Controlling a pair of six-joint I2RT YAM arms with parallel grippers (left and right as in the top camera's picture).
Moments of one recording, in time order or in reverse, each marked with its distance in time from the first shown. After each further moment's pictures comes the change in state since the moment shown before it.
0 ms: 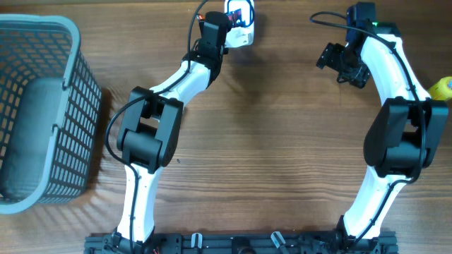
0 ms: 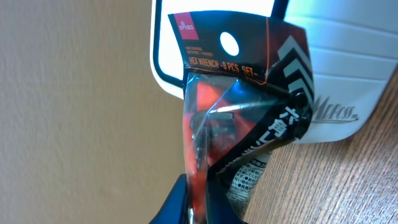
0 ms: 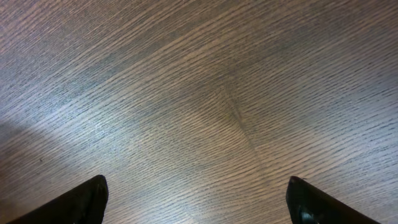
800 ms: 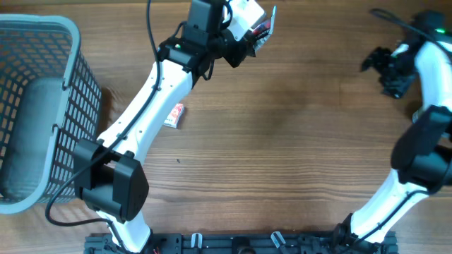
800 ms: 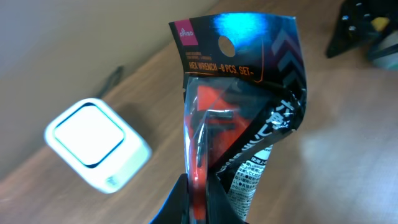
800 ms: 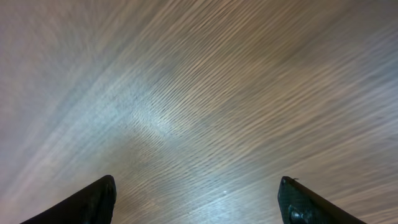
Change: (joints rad) left arm -0.037 -0.442 0.007 -0.595 0.700 -0.959; right arm -0.307 -0.062 0.000 -0.083 -0.238 -0.063
